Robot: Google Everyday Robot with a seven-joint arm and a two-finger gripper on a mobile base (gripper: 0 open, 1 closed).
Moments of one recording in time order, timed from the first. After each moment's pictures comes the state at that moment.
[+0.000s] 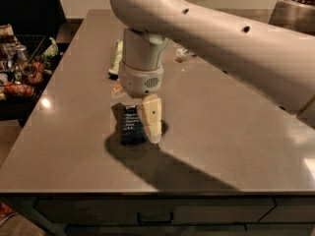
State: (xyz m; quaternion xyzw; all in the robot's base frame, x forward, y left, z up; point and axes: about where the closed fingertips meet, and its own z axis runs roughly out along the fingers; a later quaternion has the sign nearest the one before) arm 0.489 0.041 0.842 -0.88 0.47 0.10 0.05
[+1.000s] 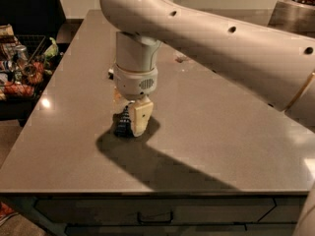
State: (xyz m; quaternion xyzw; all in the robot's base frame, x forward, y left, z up) arm 0.485 0.044 0.834 -0.88 0.47 0.10 0.02
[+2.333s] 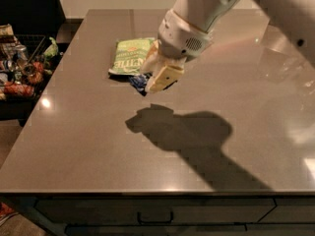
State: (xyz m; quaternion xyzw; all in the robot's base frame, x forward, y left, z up) arm 0.503 -0.009 0.931 -0.78 0.58 0.19 0.17
